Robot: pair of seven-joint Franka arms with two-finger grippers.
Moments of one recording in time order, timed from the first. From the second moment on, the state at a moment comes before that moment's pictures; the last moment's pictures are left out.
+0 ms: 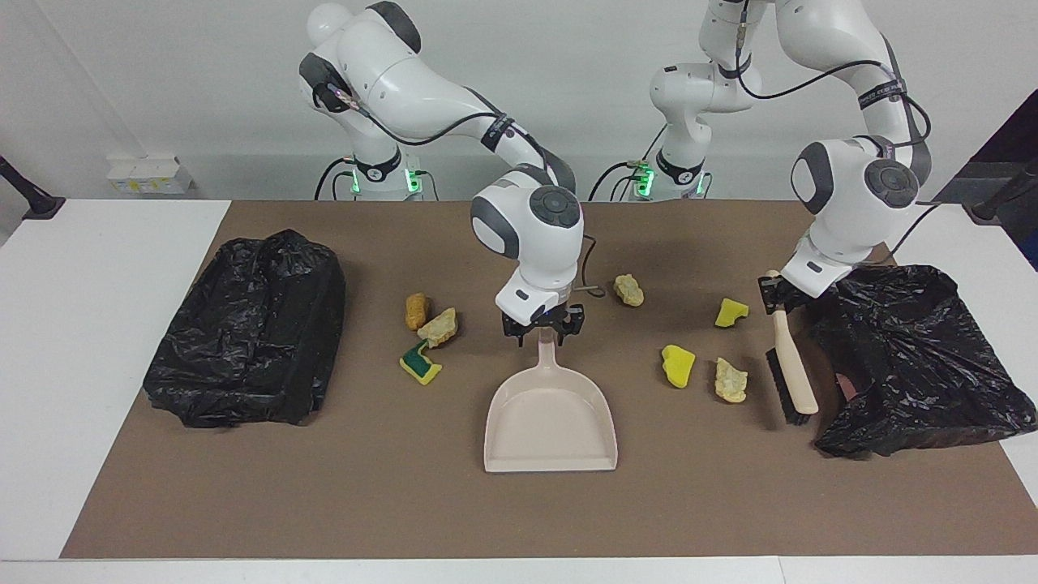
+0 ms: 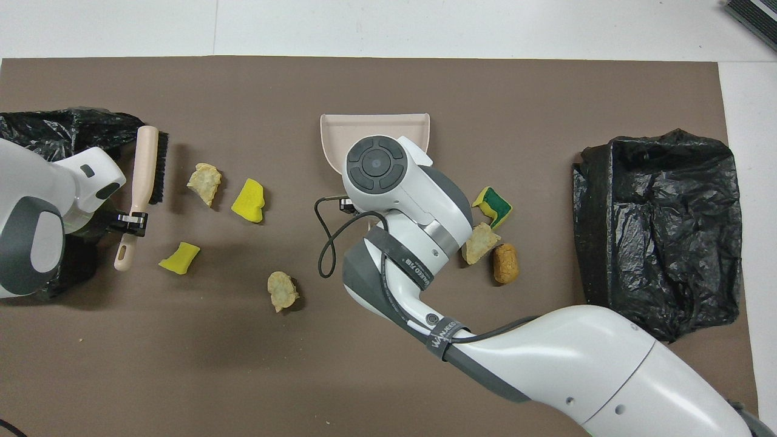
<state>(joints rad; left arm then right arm) -0.06 0.10 0.06 -2.03 0.02 2.06 0.11 0.22 0.67 0.52 -1.38 -0.39 1.98 0.77</state>
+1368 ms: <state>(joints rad) -0.07 0.12 0.04 -2.03 0.02 2.06 0.12 0.05 0.11 0.43 -1.85 -0.08 1.85 -0.69</state>
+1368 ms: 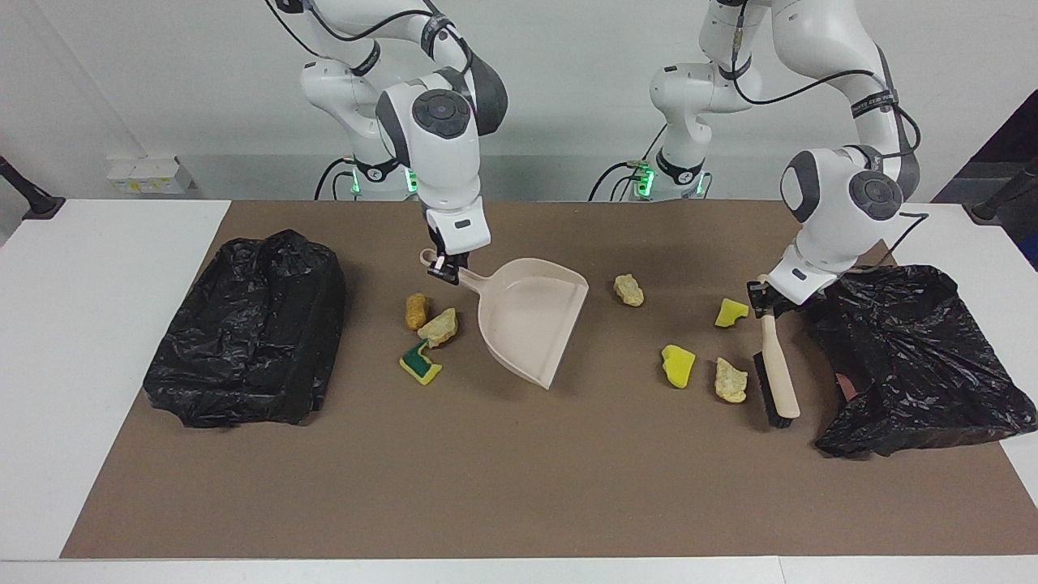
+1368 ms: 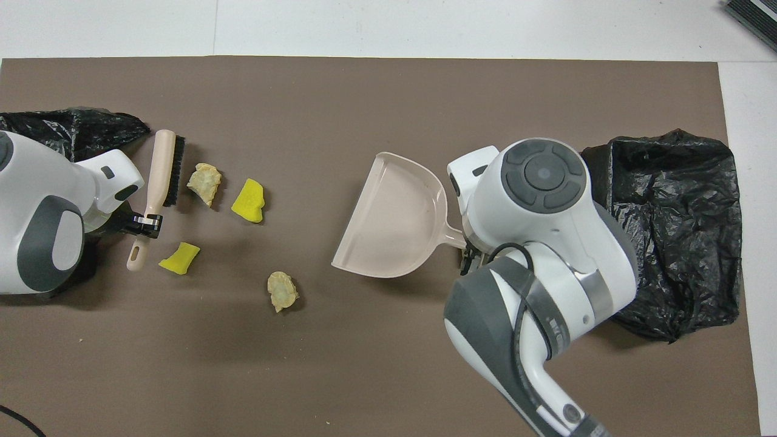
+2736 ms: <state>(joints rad) -0.07 0.08 -0.20 -2.14 0.02 2.03 0.24 0.17 -0.02 0.52 -2.21 -0.07 2.08 -0.56</state>
